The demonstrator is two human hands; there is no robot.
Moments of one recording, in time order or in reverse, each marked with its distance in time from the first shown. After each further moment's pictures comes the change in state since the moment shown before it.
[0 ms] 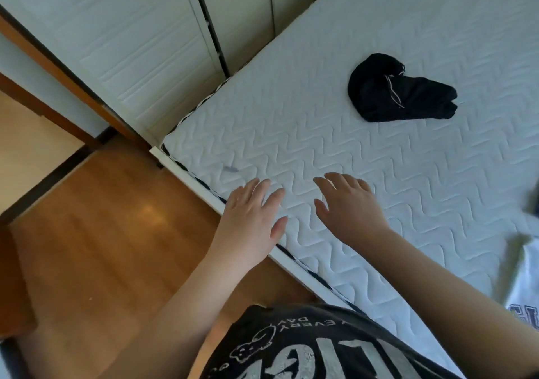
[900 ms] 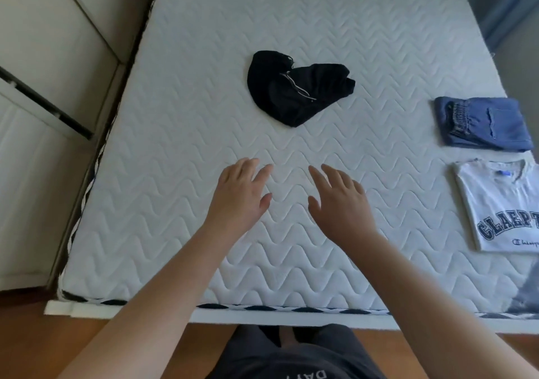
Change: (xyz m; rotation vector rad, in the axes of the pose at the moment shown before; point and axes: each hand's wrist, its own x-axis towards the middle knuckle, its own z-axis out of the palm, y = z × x) left_hand 0.338 -0.134 0.072 -0.101 0.041 0.616; right_hand 0.188 0.002 0.048 -0.031 -0.111 0.786
